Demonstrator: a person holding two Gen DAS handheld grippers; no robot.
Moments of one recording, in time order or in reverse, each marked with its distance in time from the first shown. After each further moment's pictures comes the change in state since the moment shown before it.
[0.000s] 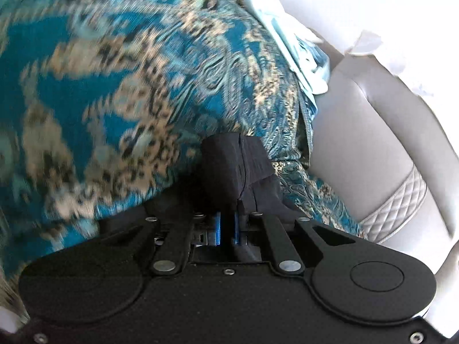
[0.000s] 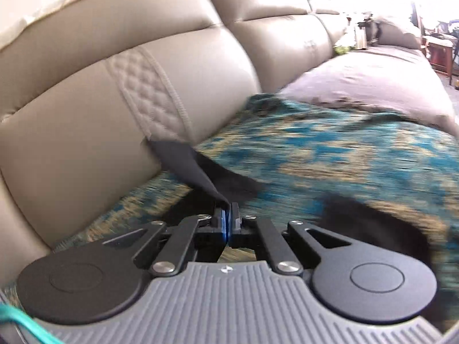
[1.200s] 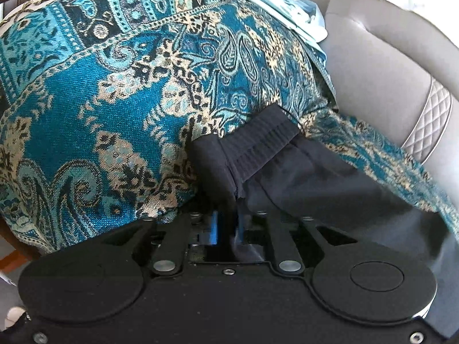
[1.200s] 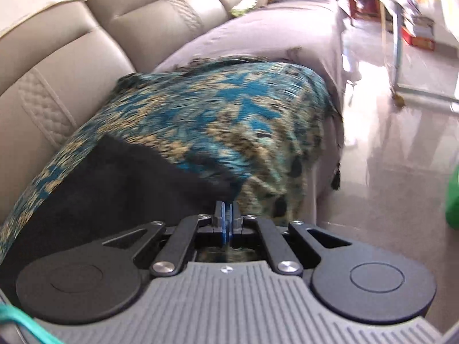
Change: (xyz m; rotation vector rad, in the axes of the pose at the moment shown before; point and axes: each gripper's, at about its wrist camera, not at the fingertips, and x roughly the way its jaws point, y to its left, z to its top) left arm -0.030 0.014 -0.016 0.342 0.090 0.176; right arm -0.092 -0.220 -0.055 0.224 0.120 -0.171
